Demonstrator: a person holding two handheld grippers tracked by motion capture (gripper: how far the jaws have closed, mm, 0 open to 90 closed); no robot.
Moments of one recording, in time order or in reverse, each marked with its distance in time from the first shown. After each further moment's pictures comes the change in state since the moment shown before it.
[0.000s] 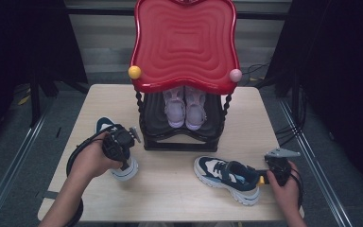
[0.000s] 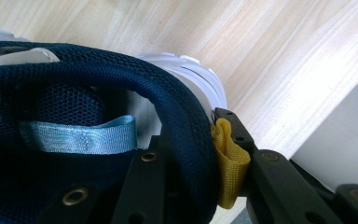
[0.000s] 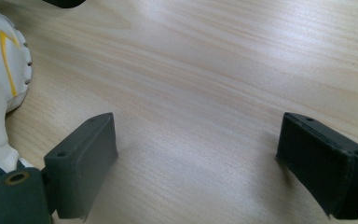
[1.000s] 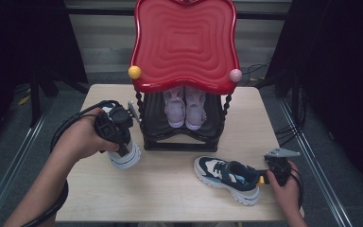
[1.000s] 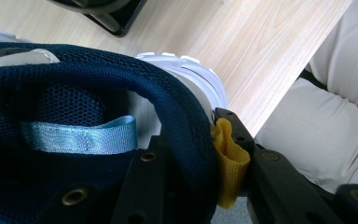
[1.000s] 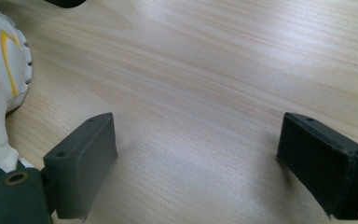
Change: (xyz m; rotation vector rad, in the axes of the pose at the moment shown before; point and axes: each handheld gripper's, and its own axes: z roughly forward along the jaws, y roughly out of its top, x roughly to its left) left arm -0.008 0.014 -0.084 -0.051 -0.037 0.038; right arm 0.000 0.000 0.000 -0.001 0.001 -0.002
